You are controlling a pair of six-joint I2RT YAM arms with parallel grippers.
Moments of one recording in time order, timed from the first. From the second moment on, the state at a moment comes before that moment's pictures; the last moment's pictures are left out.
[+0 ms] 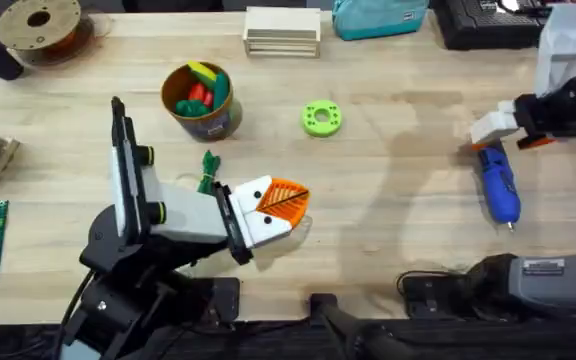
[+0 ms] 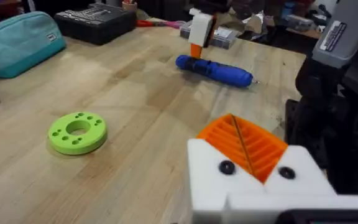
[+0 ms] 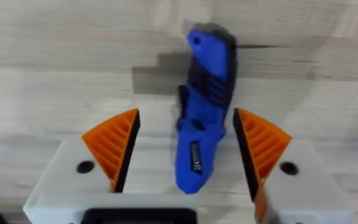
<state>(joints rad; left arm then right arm) -0.43 0.01 0.01 -0.07 0.76 -0.08 -0.41 1.59 1.19 -1.13 -0.04 -0.41</state>
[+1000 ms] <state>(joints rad) -0.43 0.01 0.01 -0.07 0.76 -0.08 -0.45 1.80 1.19 -1.01 0.02 -0.48</state>
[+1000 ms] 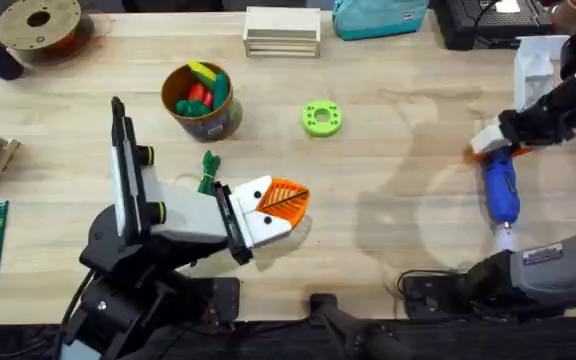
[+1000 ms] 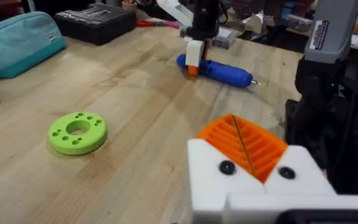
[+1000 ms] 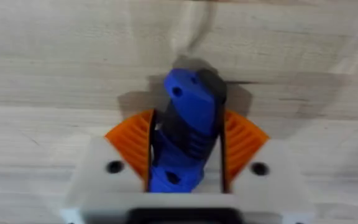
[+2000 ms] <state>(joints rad) -0.43 0.01 0.01 -0.07 0.76 -0.08 -0.43 1.24 1.13 -0.96 -0.41 -0.34</state>
